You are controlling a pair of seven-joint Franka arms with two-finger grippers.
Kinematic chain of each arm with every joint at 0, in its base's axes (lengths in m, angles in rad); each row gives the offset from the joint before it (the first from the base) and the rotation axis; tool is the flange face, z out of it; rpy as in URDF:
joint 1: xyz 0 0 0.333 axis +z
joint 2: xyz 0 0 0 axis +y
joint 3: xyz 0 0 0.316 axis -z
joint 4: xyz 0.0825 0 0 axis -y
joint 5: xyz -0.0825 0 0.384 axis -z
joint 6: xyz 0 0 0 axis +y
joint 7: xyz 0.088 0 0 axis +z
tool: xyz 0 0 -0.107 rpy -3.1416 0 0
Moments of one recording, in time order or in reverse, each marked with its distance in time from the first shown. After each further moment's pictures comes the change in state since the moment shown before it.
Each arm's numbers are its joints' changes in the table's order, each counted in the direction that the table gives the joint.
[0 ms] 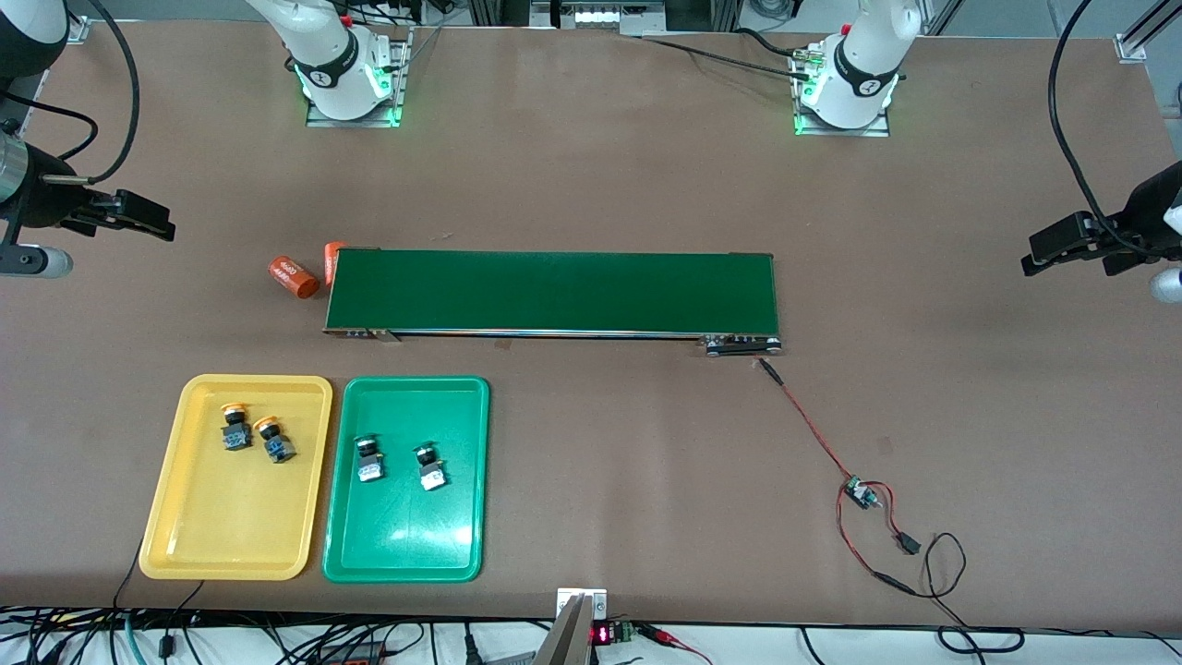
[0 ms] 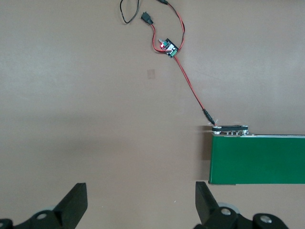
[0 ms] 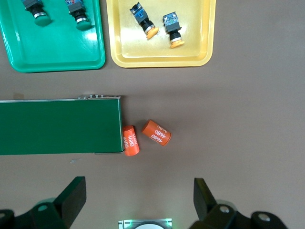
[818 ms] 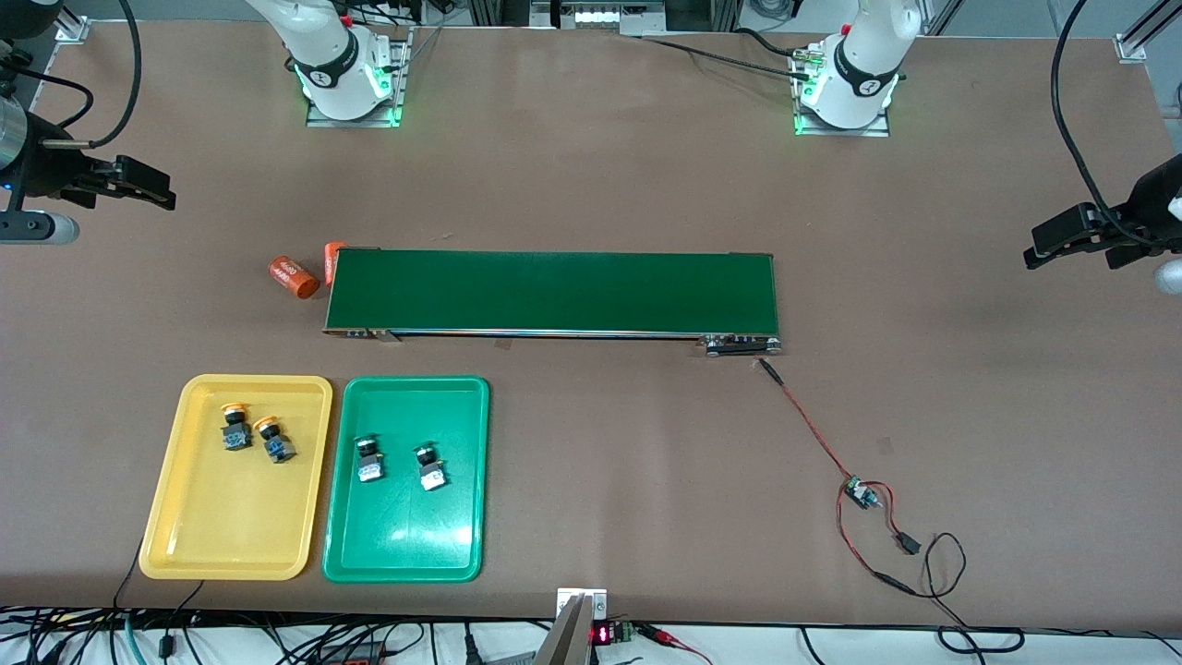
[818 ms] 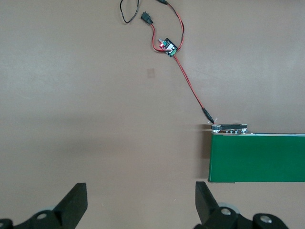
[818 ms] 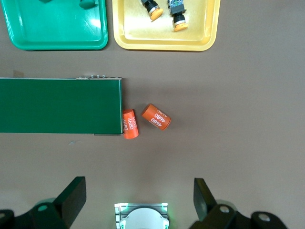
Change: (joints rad) left arm 0.000 -0.010 0.001 0.000 0.000 0.006 0.000; right arm 0.002 -0.063 0.000 -0.046 -0.003 0.047 0.034
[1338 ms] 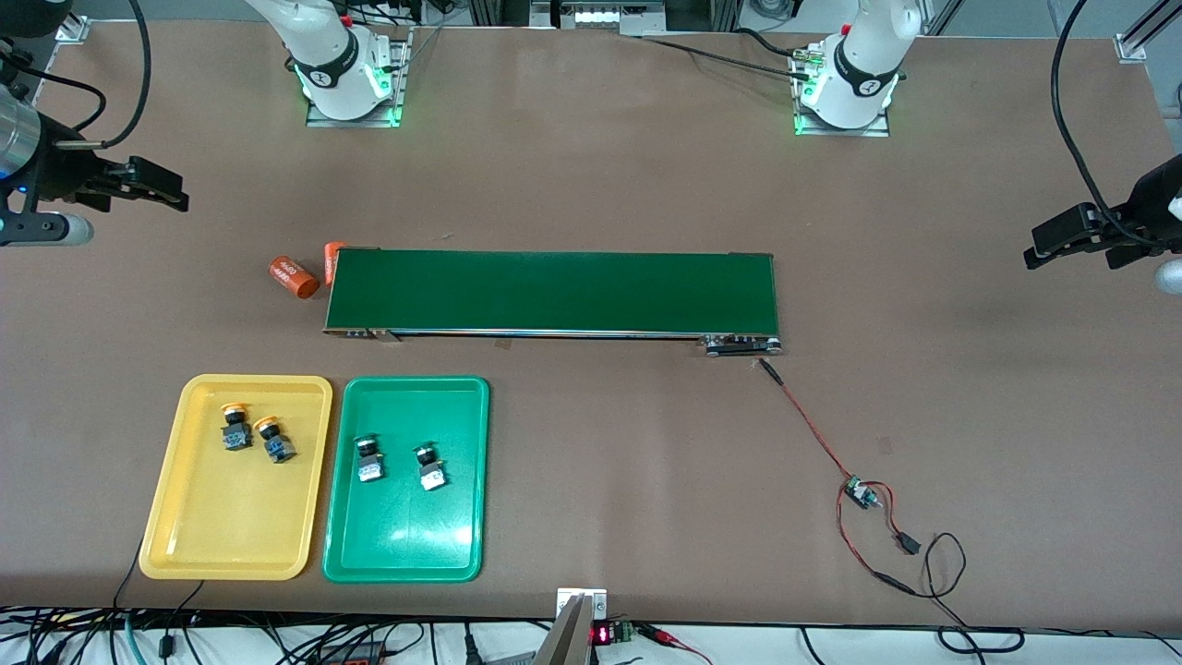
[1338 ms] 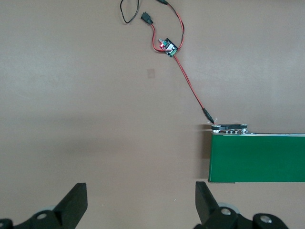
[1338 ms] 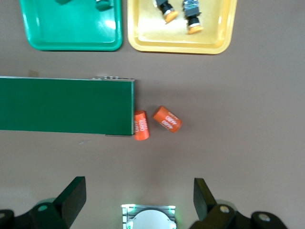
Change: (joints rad) left arm 0.001 0.000 -0.001 0.000 0.000 -0.001 0.000; right arm 0.022 0.000 -0.002 -0.002 -0.049 -0.009 0.000
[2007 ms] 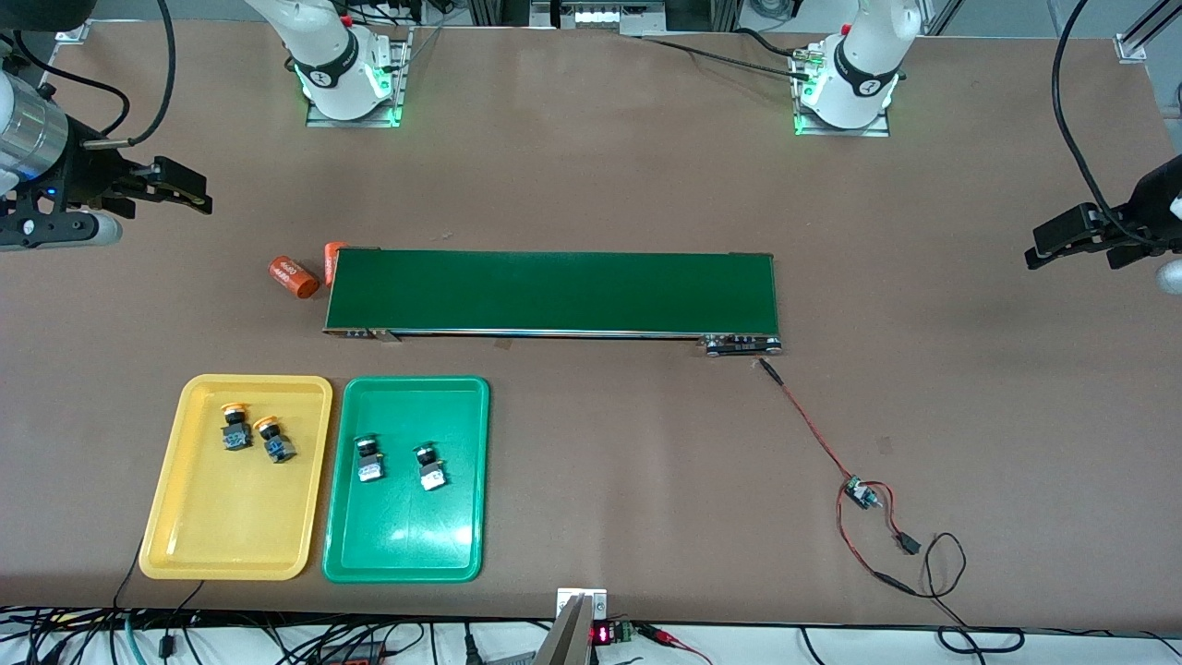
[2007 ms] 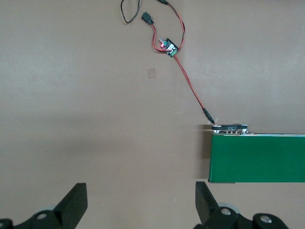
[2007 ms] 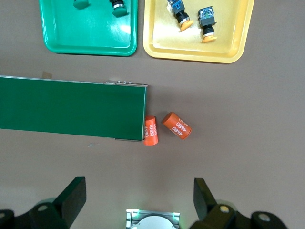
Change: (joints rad) left arm 0.001 0.000 0.000 0.000 0.000 0.000 0.000; right arm 0.034 0.004 0.004 0.000 -0.007 -0.026 0.000
